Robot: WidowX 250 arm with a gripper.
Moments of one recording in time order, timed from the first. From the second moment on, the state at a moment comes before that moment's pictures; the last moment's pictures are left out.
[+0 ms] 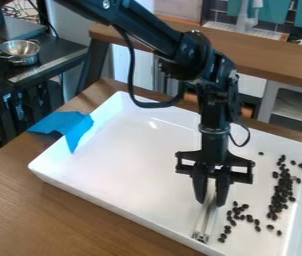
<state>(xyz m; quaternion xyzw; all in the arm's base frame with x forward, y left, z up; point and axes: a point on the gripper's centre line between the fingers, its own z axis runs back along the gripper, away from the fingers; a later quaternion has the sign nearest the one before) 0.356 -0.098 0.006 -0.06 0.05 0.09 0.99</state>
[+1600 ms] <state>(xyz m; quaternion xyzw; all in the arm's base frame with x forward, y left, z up) 0.378 -0.164 0.009 -0.08 0.03 0.13 0.99</state>
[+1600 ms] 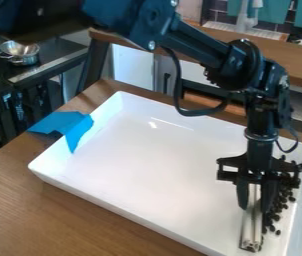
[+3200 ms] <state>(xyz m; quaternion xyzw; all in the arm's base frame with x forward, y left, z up) 0.368 -0.104 0.049 -0.05 0.05 0.06 1.00</state>
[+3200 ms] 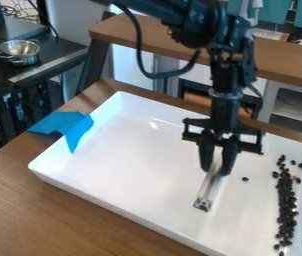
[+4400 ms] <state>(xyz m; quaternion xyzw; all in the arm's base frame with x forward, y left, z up) 0.346 -0.119 0.016 0.01 0.06 0.00 1.00</state>
